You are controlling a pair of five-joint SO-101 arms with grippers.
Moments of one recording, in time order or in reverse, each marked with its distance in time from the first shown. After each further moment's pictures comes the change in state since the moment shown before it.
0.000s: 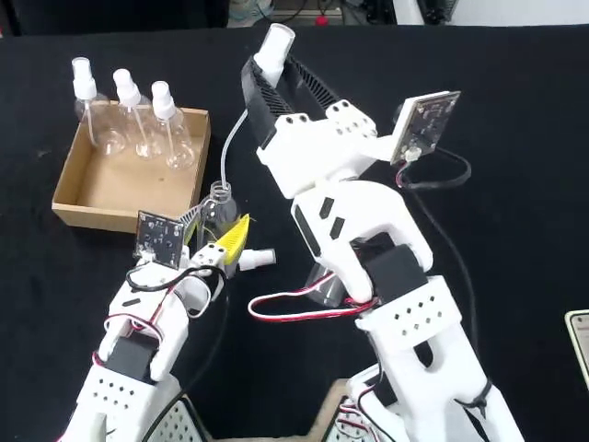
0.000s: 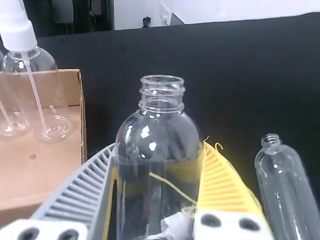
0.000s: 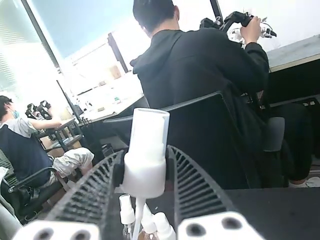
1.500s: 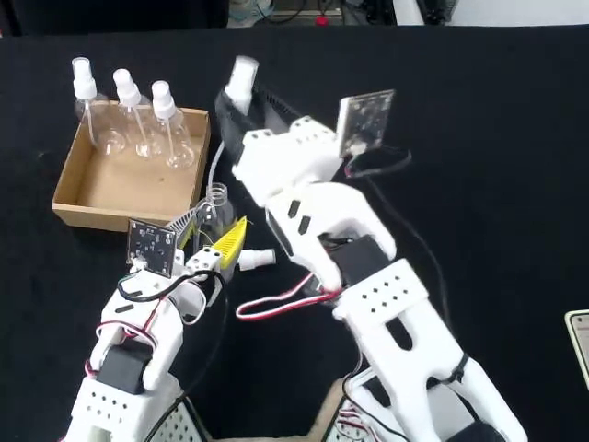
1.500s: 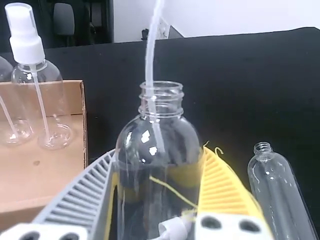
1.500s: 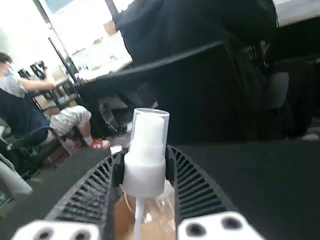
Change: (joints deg) left arm 0.0 -10.1 -2.5 12.5 1.0; right arm -3.6 7.2 7.8 -5.1 0.5
